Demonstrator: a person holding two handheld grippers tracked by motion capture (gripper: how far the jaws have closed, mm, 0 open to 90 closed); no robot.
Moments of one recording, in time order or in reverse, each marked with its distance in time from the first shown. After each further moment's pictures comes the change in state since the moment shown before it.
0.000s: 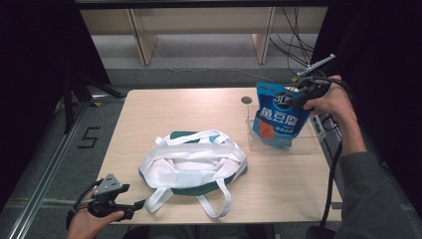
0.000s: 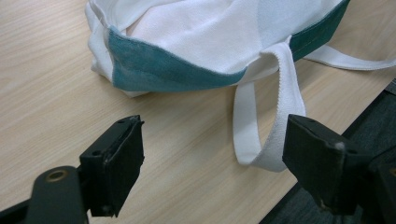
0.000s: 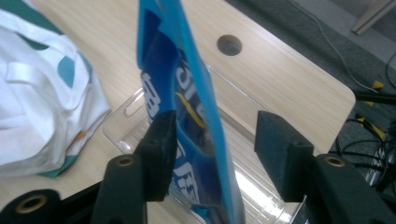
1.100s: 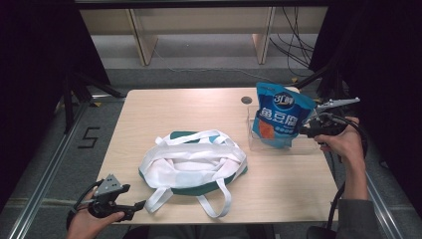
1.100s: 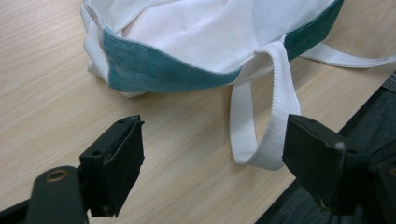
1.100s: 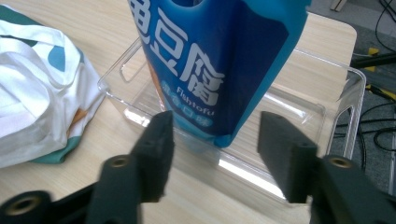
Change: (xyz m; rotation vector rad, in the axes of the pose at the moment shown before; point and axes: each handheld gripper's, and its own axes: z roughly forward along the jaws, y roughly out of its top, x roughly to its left) left arm -0.001 0.001 -0.002 0.026 -0.010 0.048; right arm 0.019 -0.101 0.000 -0.097 -0.038 0.195
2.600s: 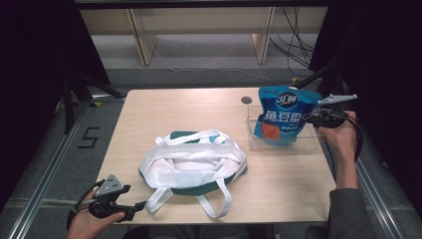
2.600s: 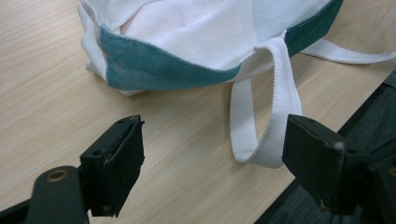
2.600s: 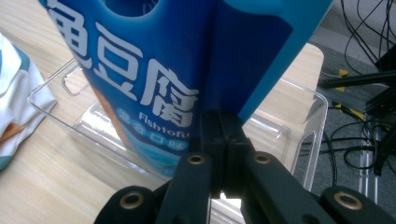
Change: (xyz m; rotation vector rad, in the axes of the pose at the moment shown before) left arm -0.002 -0.001 0.003 -0.010 0.002 -0.025; right arm -0.034 0.005 0.031 -0.092 -0.082 -0.052
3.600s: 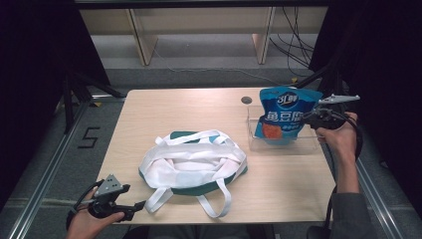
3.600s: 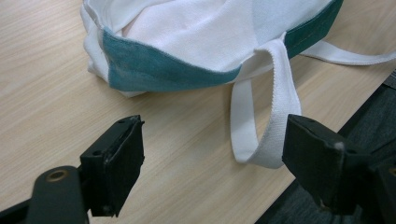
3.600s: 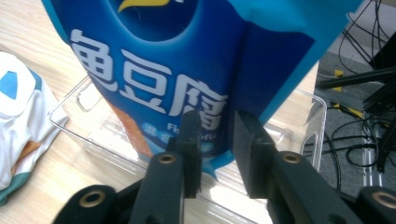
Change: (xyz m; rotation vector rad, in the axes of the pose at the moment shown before) left arm 0.000 0.000 -0.002 -0.018 0.001 0.014; right arm 0.017 0.003 -0.013 -0.041 -0.017 0.042
